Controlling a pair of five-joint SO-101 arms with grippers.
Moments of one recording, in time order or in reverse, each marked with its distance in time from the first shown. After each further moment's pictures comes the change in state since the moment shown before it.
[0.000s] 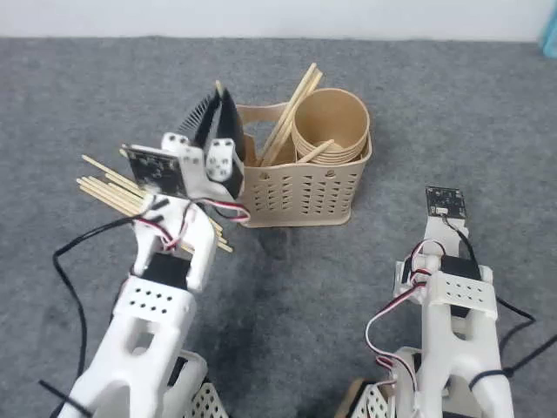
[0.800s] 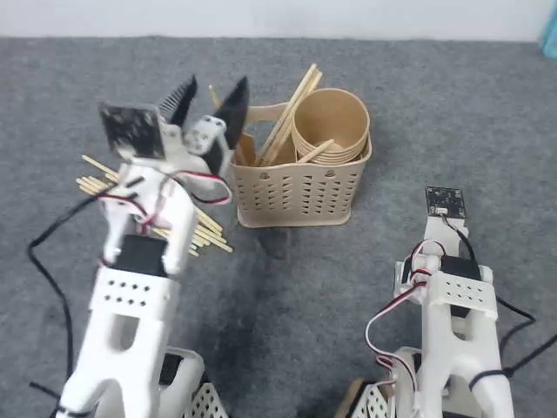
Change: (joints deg) left arm -6.4 0.4 -23.2 32.5 0.0; right arm 0.1 0.0 0.0 0.0 0.3
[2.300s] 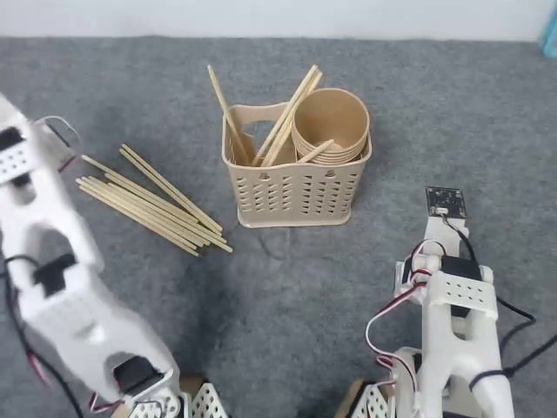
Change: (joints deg) left arm -40.2 76.6 -65.6 47.4 7.7; right arm 0.0 0.0 0.0 0.0 0.0
